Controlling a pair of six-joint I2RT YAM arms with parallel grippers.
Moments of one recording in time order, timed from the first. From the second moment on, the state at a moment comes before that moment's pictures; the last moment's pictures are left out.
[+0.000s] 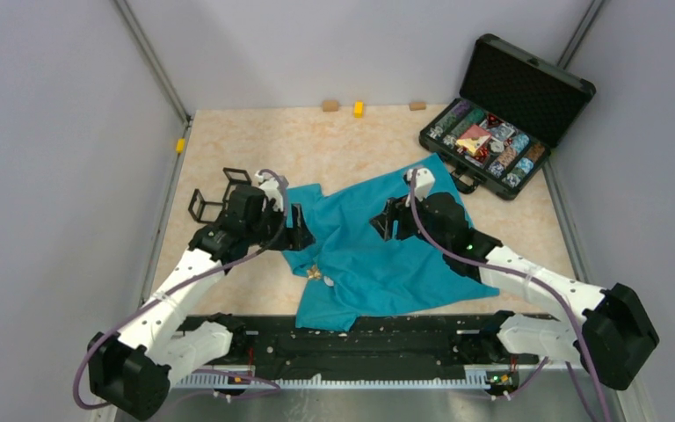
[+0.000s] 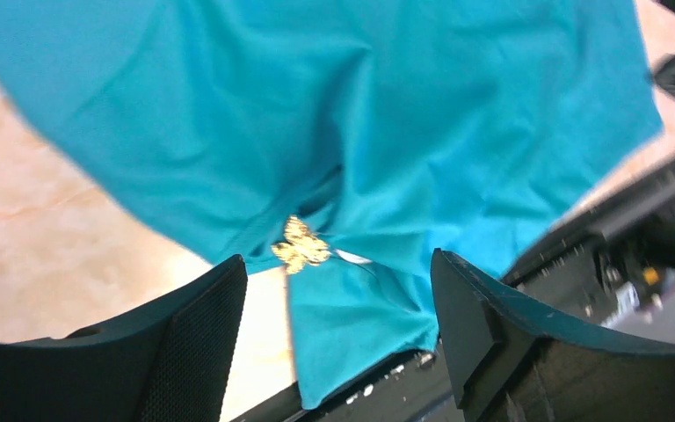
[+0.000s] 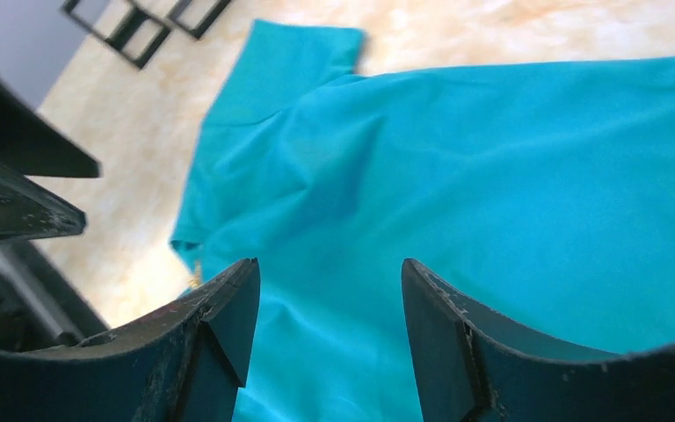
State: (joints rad) left arm -0.41 0.99 0.79 -0.54 0.34 -0.35; right arm 0.75 1.12 0.64 0.15 -0.02 0.37
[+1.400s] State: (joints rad) left arm -0.31 1.67 0.99 -0.33 -0.19 -0.64; right arm 0.06 1.63 0.91 -0.07 0.11 0.28
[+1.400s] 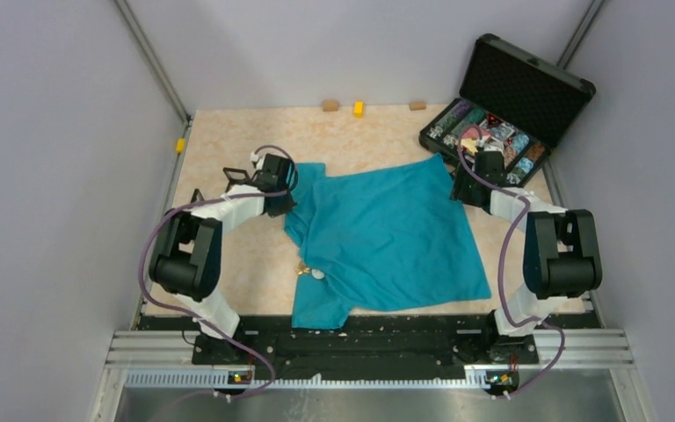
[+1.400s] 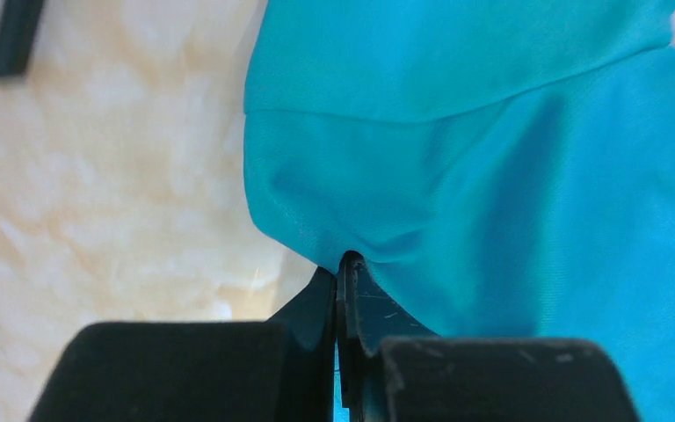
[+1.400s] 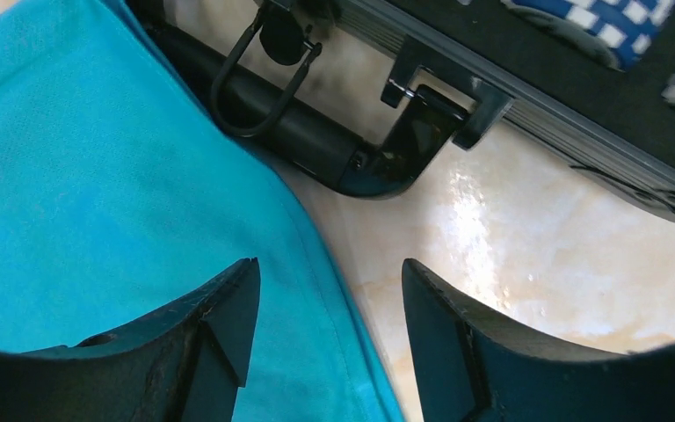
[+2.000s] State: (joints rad) left arm -0.24 1.80 1.21 -0.44 -0.26 -0.42; right arm 0.04 1.78 1.01 -0.11 0.00 0.22
